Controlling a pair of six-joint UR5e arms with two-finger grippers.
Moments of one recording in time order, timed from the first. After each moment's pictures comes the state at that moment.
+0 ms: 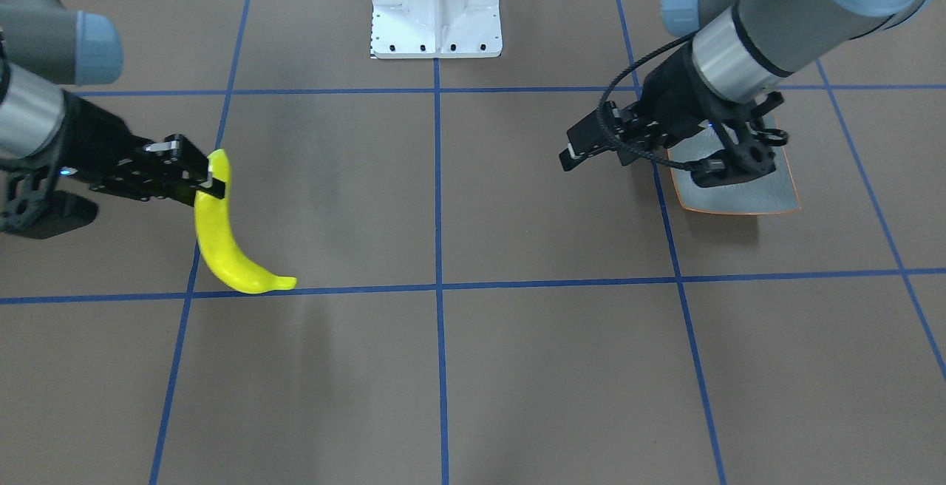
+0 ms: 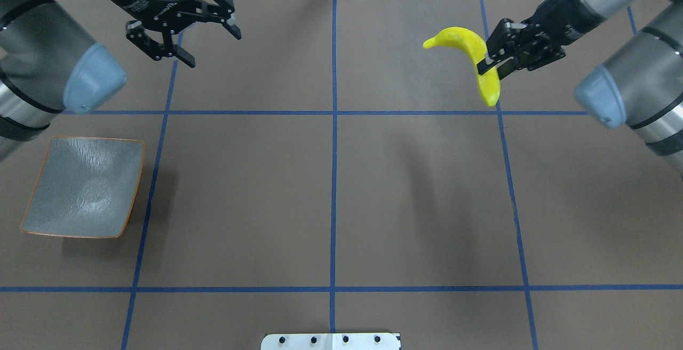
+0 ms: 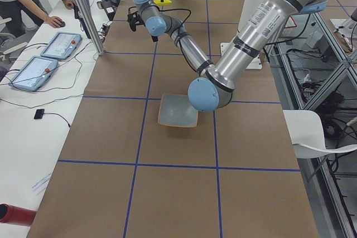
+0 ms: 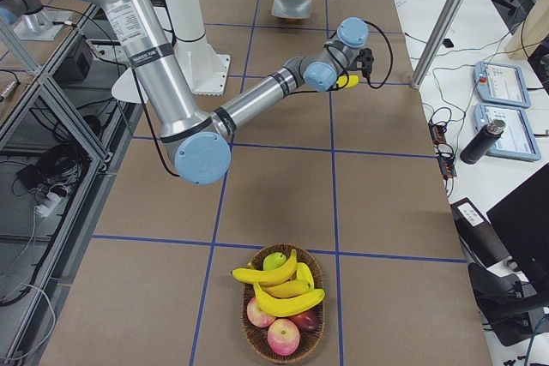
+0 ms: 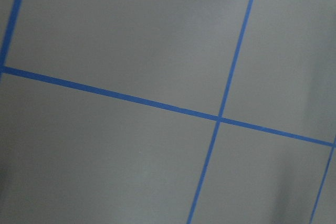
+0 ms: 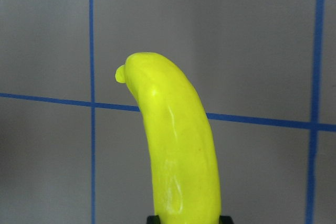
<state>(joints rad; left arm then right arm) -0.99 -2.25 -1.71 -1.77 -2.48 -1.41 1.03 -1.13 1.73 -1.21 2.53 1.06</state>
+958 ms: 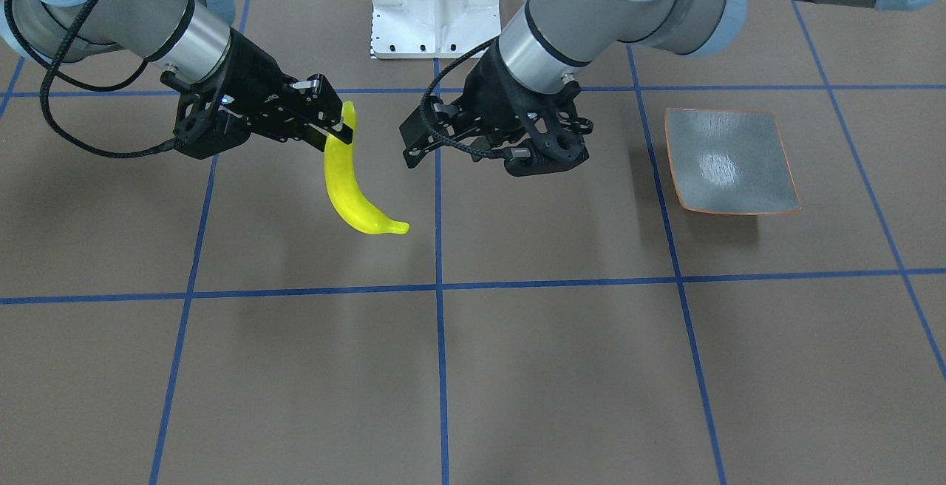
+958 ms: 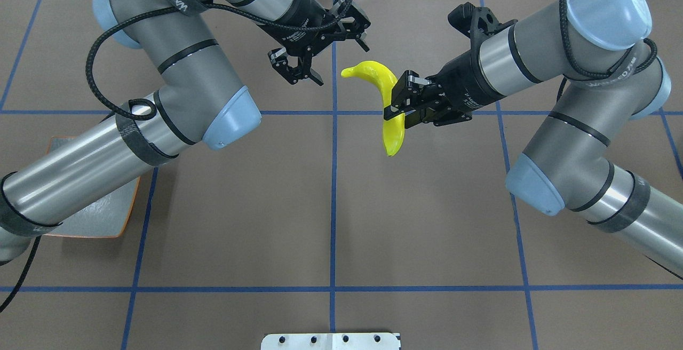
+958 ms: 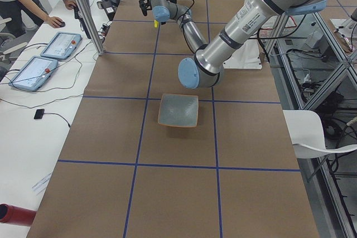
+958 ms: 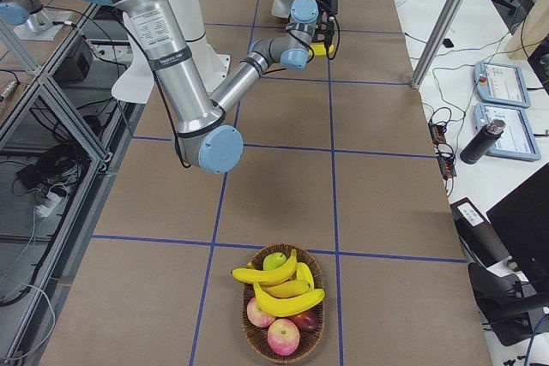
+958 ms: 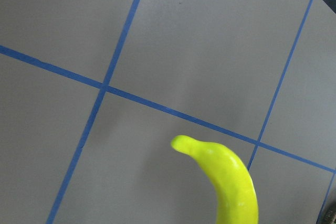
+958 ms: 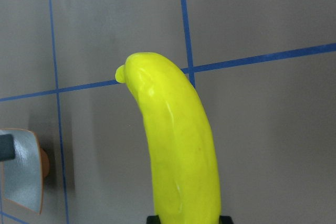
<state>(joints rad) -0.79 -2.48 -1.52 -1.97 -2.26 -1.72 0.79 -1.11 1.87 -1.02 2.29 1.47</state>
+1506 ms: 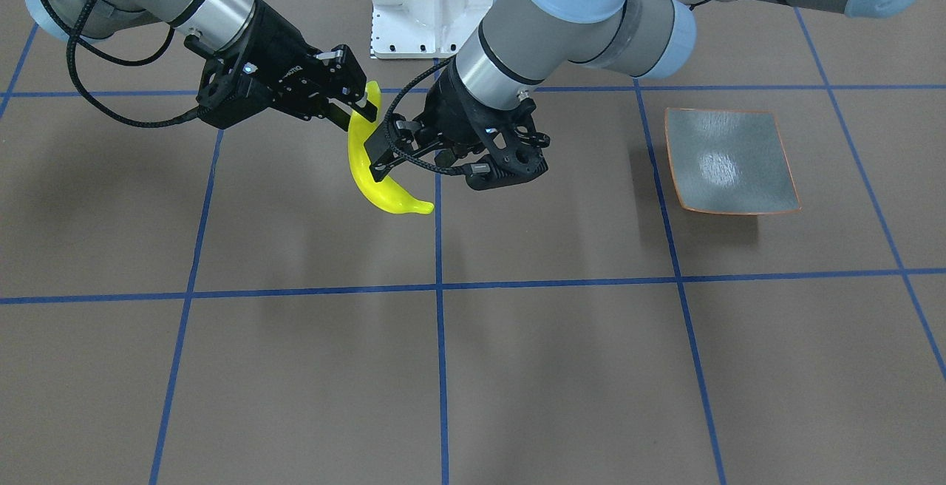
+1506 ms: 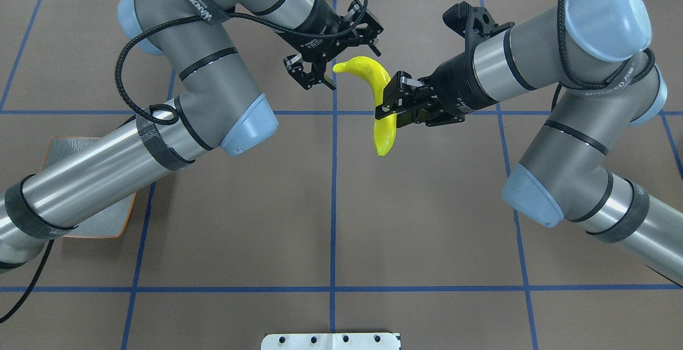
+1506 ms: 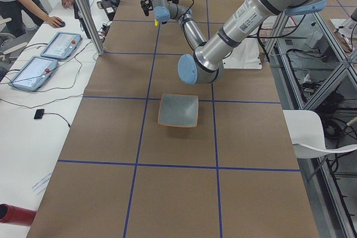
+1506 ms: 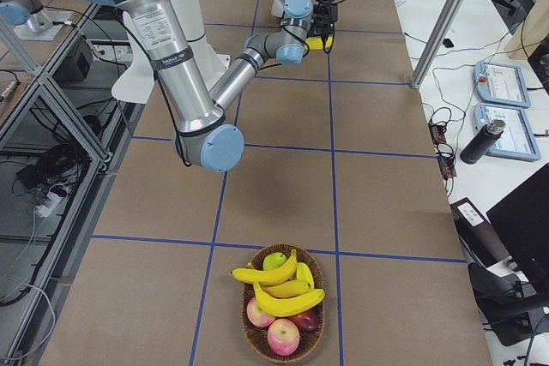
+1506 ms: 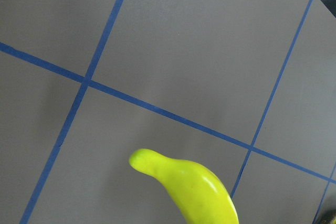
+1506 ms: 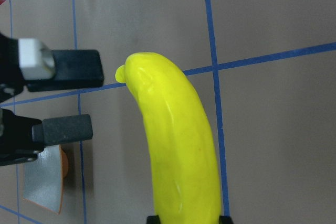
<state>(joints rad) -0.76 -2.52 -1.48 -1.97 -2.22 -1.76 0.76 -1.10 1.90 -1.02 2.21 1.48</state>
